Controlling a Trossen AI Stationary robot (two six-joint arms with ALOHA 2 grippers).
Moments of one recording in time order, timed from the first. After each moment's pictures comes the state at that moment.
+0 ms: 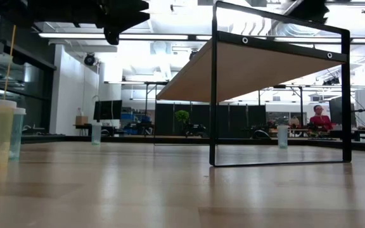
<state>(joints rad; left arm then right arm) 0.13 1.04 0.45 0.65 -0.12 -0.05 0.50 0.98 0.91 -0.65 0.46 0.61</state>
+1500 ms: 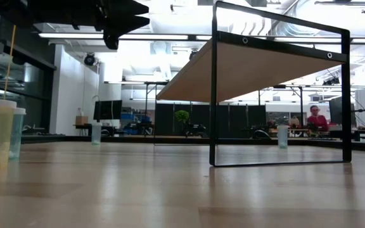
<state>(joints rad) 0.13 1.04 0.45 0.61 -0.11 -0.13 0.94 1.67 1.21 -1.03 -0.01 1.63</state>
